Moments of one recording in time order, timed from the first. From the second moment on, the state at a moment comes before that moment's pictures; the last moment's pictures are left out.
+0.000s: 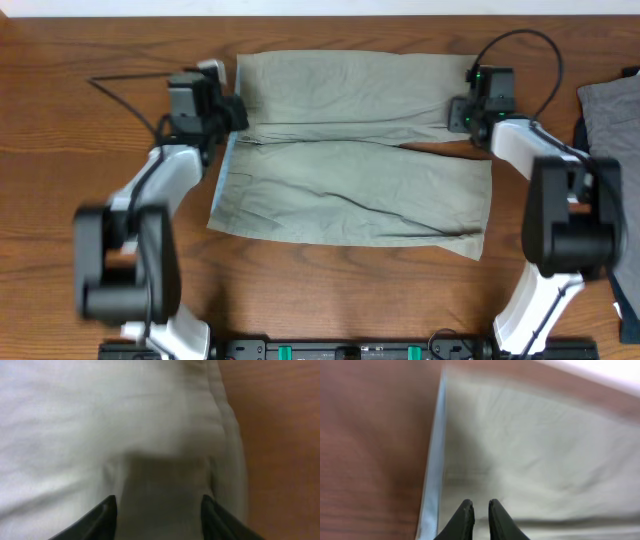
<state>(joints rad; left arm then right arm) 0.00 1.75 1.04 0.07 0.26 -0.27 0.00 2.01 1.23 -0.15 0.05 0.09</state>
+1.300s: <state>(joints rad) 0.00 1.52 1.04 -0.40 0.07 -0.32 -0.18 1.47 0.84 -0.89 -0.38 0.54</state>
